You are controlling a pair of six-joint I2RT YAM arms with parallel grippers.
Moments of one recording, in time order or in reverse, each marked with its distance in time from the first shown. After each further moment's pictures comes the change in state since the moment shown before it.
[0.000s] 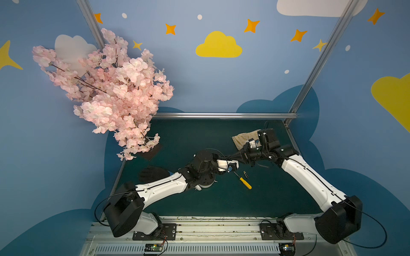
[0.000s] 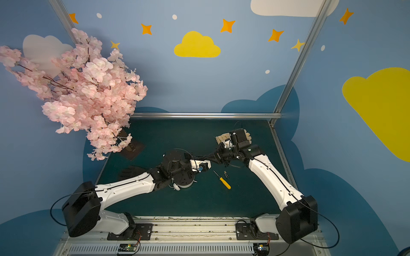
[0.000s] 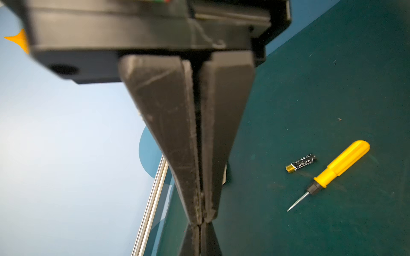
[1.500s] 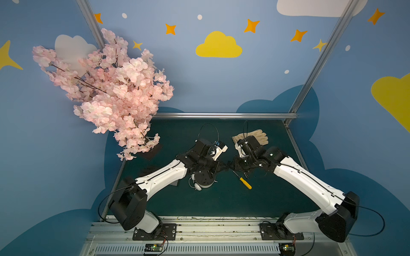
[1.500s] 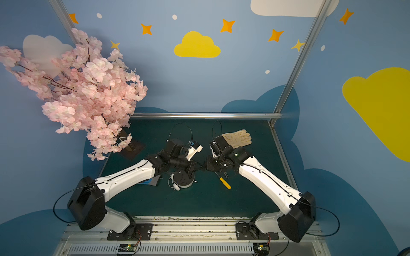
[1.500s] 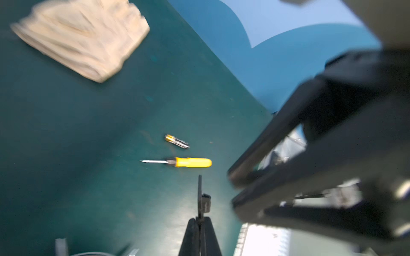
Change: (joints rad) left arm 0.162 0.044 0.222 -0.593 0.438 -1.059; right arm 0.219 -0.010 0.103 -0.257 0.481 -0.525
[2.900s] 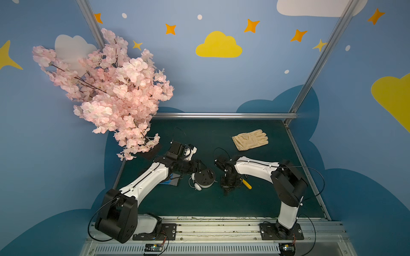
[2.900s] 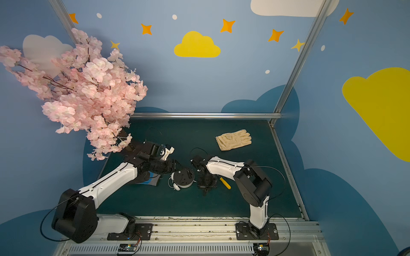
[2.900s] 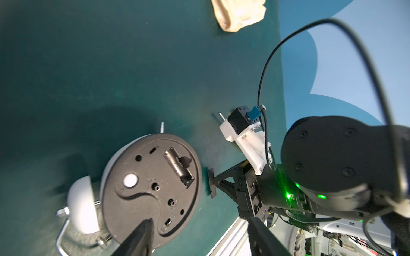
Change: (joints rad) left arm 0.317 -0.119 -0.179 -0.209 0.132 -0.334; right arm 0.215 0.513 -0.045 -0.052 0.105 0.178
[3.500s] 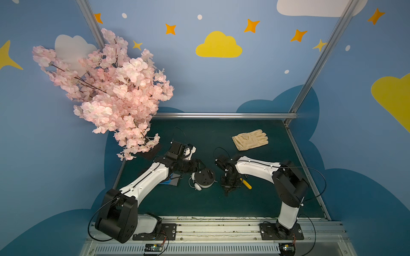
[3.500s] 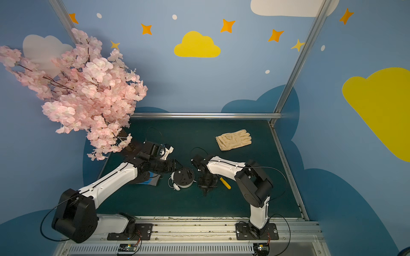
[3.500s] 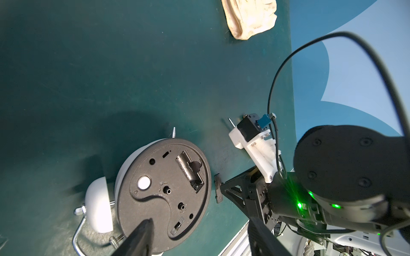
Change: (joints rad) left arm 0.005 0.000 0.000 -0.011 -0.070 -0.005; right arm -0.001 0.033 0.001 -0.002 -0.026 0.006
